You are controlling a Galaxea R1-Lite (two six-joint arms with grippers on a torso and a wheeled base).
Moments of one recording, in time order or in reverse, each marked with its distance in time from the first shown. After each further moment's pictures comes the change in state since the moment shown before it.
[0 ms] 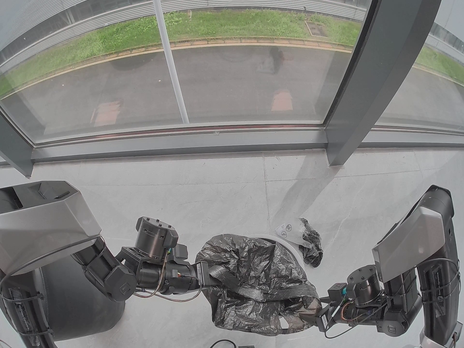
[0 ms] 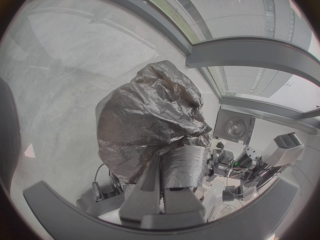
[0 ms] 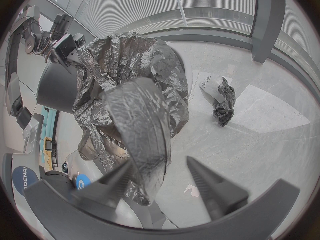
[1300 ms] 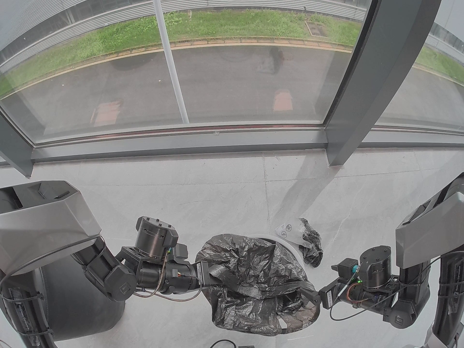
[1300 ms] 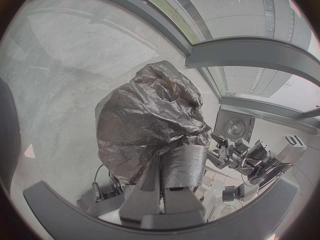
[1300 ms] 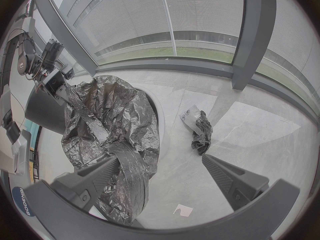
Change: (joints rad) left arm 0.000 0.000 -0.001 -0.002 0.000 0.000; right arm -0.035 -0.162 -0.041 0.000 -0.130 -0.032
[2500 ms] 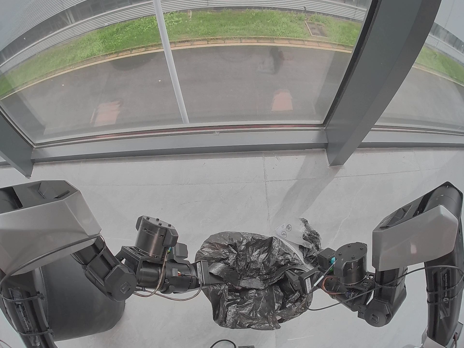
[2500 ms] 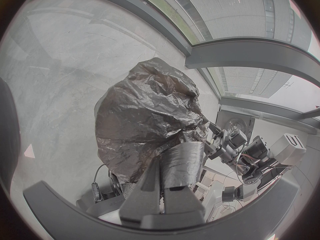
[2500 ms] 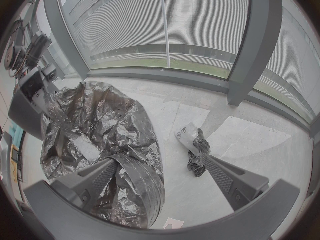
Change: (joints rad) left arm 0.001 0.000 -0.004 0.000 0.000 -0.003; right arm 0.071 0.094 -0.214 0.000 -0.192 -0.021
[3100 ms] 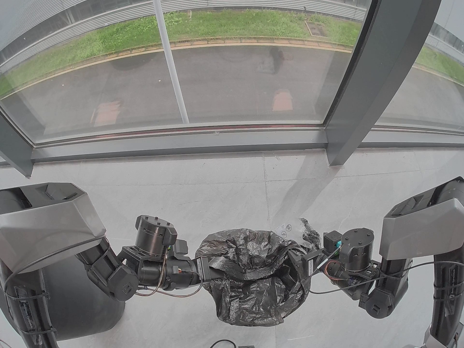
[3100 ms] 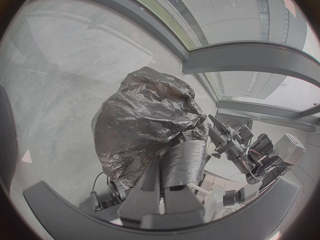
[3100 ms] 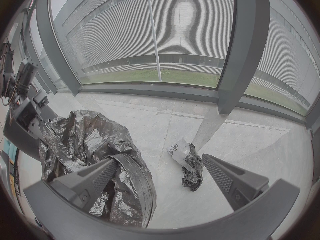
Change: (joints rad) left arm 0.013 0.036 -0.001 -0.096 0.001 -0.003; right arm -0.034 -0.055 -0.059 0.000 -0.026 0.032
